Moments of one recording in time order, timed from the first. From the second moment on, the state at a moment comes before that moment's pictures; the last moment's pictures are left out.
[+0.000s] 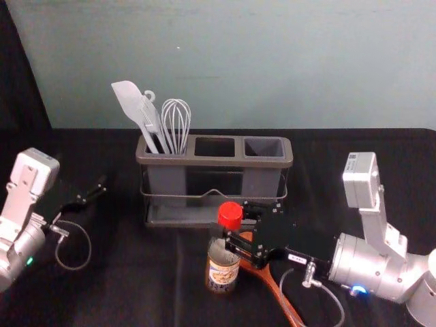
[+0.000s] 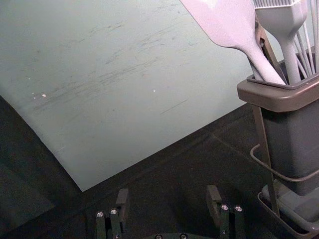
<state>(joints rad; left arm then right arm) -0.20 0.60 0.45 -1.41 -0.25 -0.12 0.03 0.19 0.58 -0.51 -1.68 0.53 -0.03 0.65</state>
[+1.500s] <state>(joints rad) -0.20 0.60 0.45 -1.41 -0.25 -0.12 0.03 -0.26 0.81 -0.08 -1.89 0.66 -0.09 0.51</state>
